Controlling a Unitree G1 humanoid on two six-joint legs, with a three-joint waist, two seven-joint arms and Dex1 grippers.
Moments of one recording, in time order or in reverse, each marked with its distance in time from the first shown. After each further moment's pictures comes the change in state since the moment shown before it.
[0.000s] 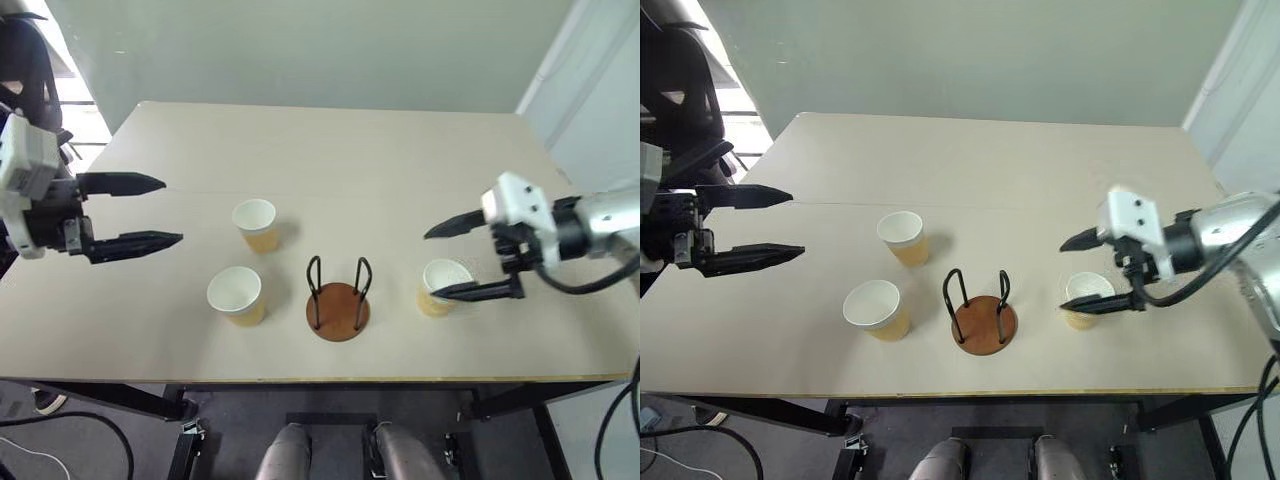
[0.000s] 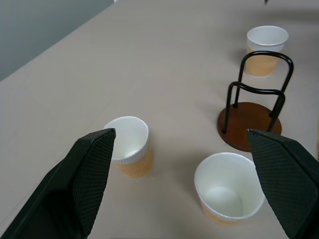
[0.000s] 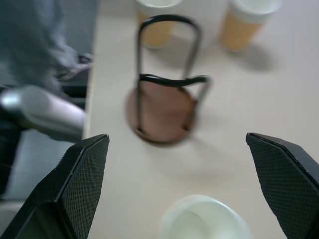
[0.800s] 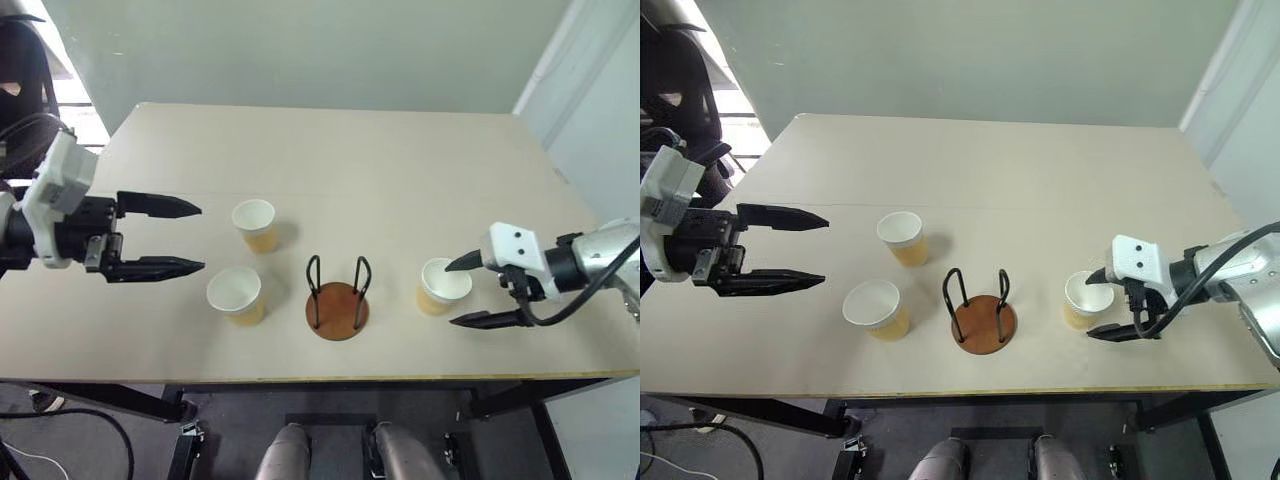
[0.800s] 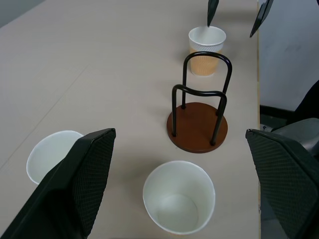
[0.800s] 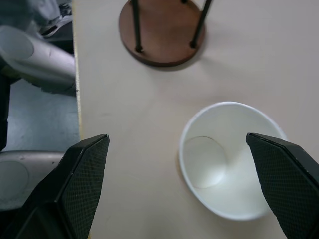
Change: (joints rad) left arm -0.002 -0.010 -0.048 -0.072 -0.035 0.075 -0.125; right arm 0.201 -0.032 0.098 -0.006 -0.157 -0.081 -0.035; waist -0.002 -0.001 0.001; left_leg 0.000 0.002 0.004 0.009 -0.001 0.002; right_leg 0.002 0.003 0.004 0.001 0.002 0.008
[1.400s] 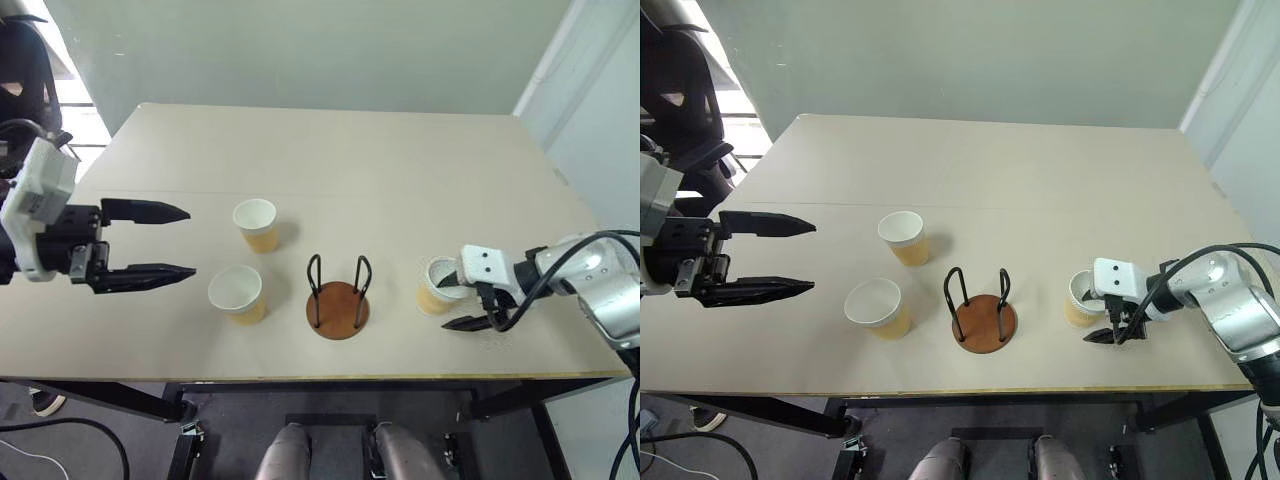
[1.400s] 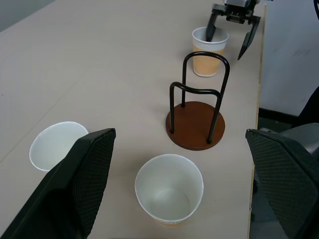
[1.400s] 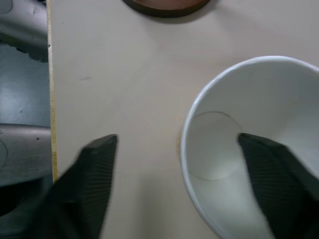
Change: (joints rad) left arm 0.108 0.006 0.125 -0.084 -0.030 0.053 0.035; right arm -0.032 0.102 0.144 0.187 -0.190 -0.159 0.028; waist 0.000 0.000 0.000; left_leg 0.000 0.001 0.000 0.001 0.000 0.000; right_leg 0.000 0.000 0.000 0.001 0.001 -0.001
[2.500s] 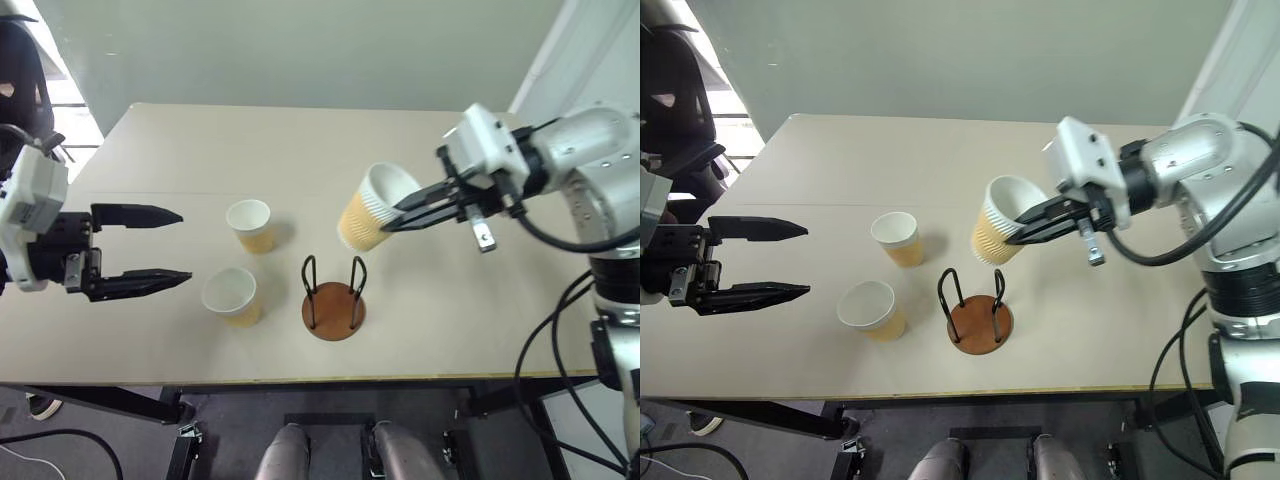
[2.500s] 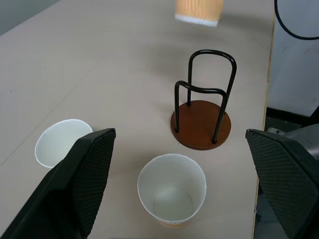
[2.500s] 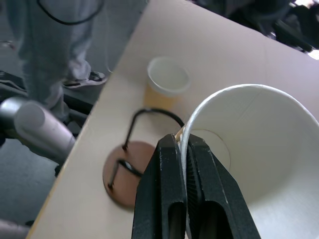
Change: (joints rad) left arm 0.089 -0.007 0.081 -0.058 -0.008 0.008 0.041; right arm -0.536 0.292 -0.057 -0.015 0.243 0.103 0.157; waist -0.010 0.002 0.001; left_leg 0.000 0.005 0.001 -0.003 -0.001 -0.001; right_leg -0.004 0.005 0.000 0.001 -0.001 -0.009
